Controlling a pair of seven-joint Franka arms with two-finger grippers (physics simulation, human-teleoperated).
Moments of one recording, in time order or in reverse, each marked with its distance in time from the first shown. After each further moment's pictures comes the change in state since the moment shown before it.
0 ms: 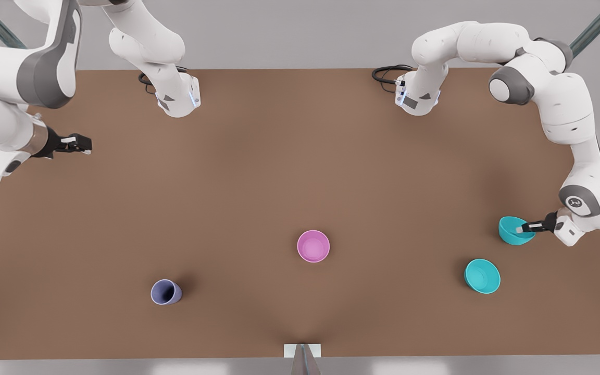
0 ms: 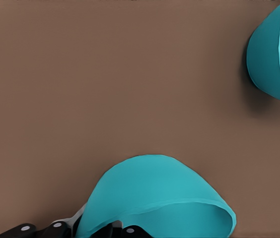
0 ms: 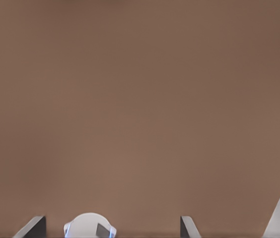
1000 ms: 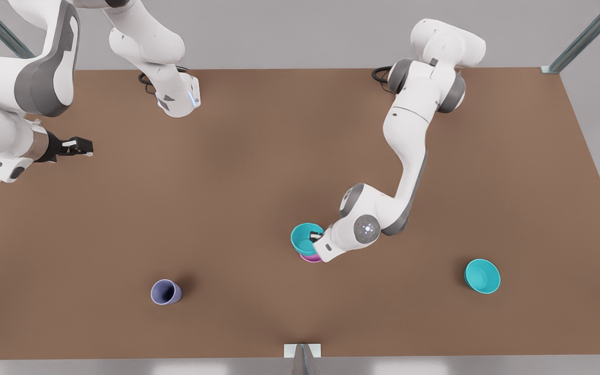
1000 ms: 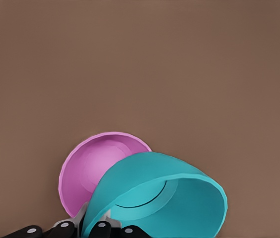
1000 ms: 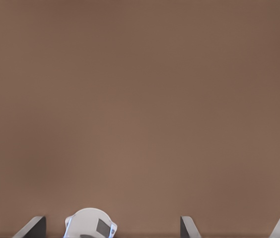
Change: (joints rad) left arm -0.880 0.155 -0.214 0.467 0.105 -0.037 -0.979; right arm -0.012 0.022 -0.002 -0.007 0.022 -0.004 -0.047
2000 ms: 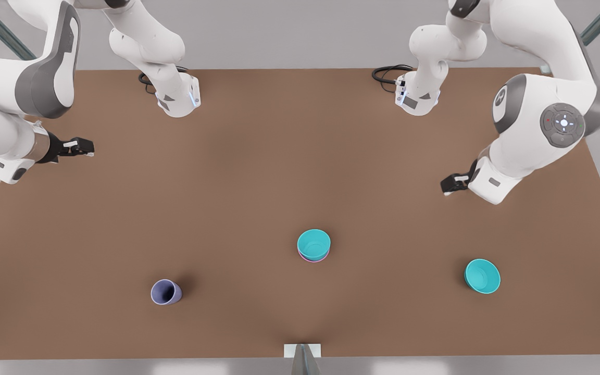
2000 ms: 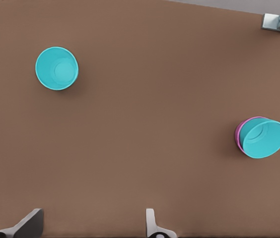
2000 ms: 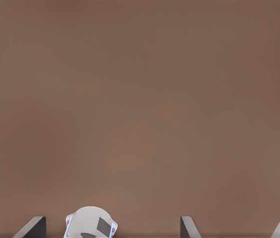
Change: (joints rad) left arm 0.406 -0.754 -0.087 -0.345 0.334 -0.482 -0.023; right arm 0.000 0.005 0.000 -0.001 0.003 -0.003 -0.009
